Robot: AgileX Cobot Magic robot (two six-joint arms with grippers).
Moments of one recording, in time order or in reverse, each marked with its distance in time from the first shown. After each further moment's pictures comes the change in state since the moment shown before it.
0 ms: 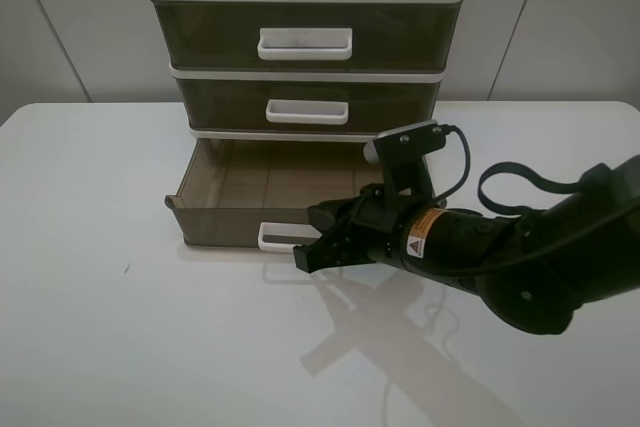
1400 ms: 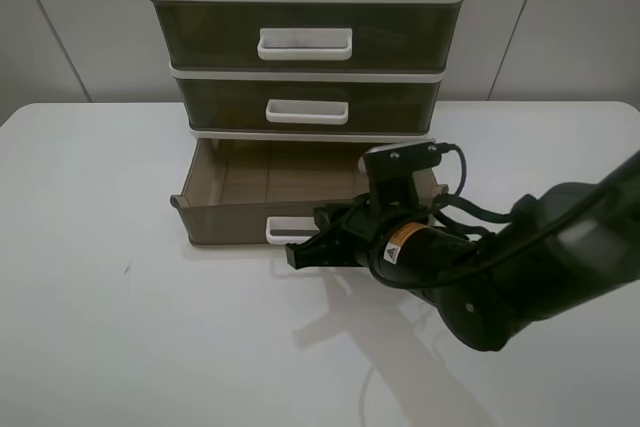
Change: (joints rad) left arm 0.000 0.000 0.000 0.000 0.000 0.000; right arm 0.080 0.124 -0.063 0.303 -0.075 -0.127
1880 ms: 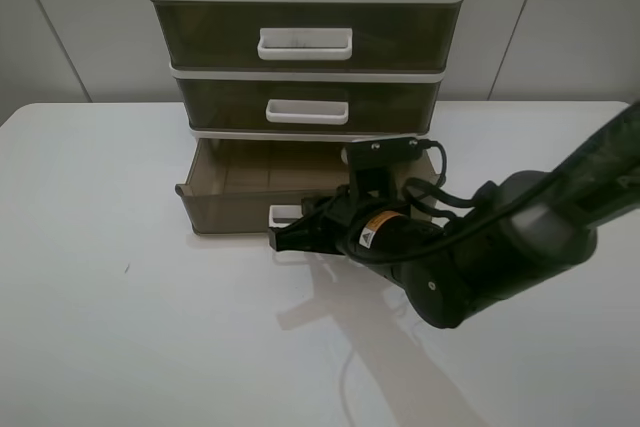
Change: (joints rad) left arm 0.000 0.000 0.000 0.000 0.000 0.000; right arm 0.000 0.074 -0.102 0.063 0.043 0.000
